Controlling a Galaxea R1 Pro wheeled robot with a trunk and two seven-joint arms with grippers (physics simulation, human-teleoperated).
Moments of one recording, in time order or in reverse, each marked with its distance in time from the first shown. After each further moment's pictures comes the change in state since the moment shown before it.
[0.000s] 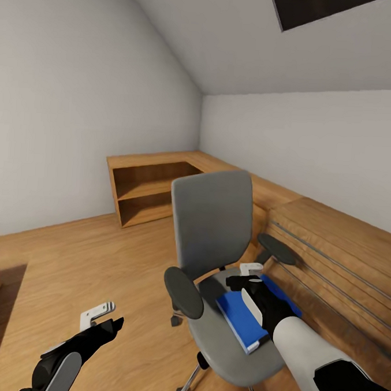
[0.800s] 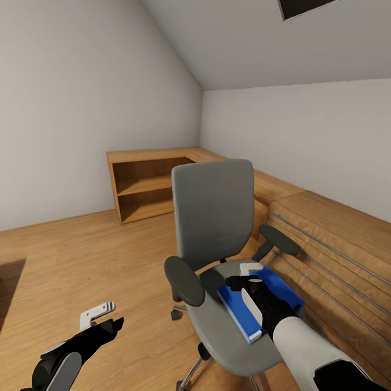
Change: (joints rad) left arm 0.000 0.000 -0.001 0.000 -0.002 0.000 0.000; right arm 0.000 0.000 0.001 0.000 0.000 0.000 0.000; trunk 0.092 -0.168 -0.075
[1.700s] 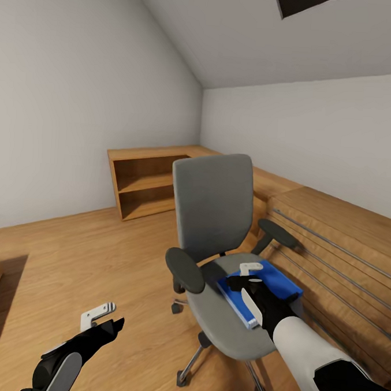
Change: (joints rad) left arm 0.000 0.000 -0.001 0.005 0.000 0.002 -0.006; right arm 0.000 0.000 0.000 -0.001 0.003 0.000 0.000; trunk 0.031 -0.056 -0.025
